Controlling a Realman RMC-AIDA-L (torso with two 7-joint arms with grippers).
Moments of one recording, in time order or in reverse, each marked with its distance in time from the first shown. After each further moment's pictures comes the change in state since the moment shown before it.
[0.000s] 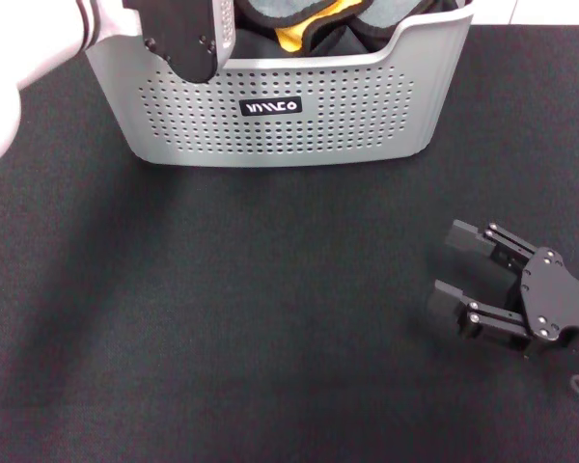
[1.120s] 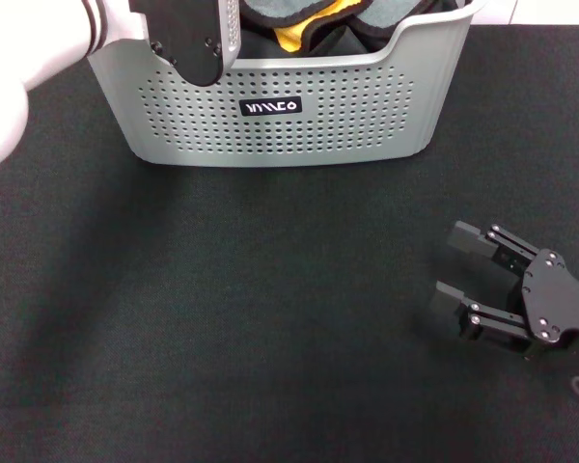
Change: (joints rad) left arm -0.014 0.002 0.004 -0.023 0.000 0.011 -0.016; right arm -0.006 0.002 0.003 0.003 0.000 0.002 -0.011
